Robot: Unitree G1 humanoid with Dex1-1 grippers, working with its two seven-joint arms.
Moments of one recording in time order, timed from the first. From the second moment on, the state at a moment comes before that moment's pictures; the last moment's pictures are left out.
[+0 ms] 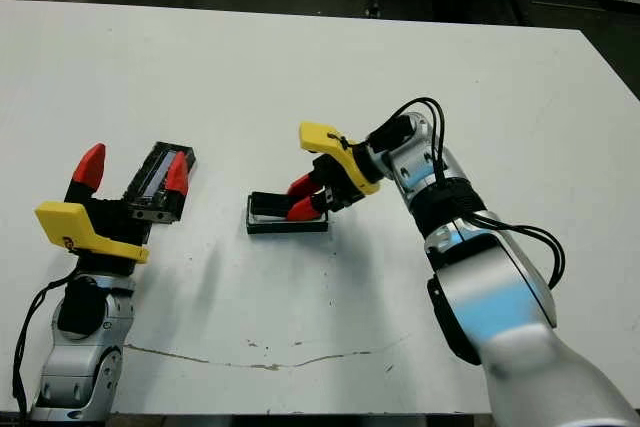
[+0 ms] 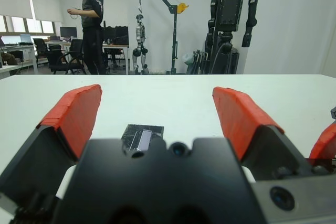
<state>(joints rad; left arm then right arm) 0.04 0.12 0.05 -0.17 -0.11 -0.20 -0.08 -1.02 -0.27 0.37 0.94 -0.12 0.08 1.46</state>
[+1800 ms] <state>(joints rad) 0.04 0.12 0.05 -0.17 -0.11 -0.20 -0.08 -1.07 -0.29 0.45 0.96 -0.15 0.03 1.52</state>
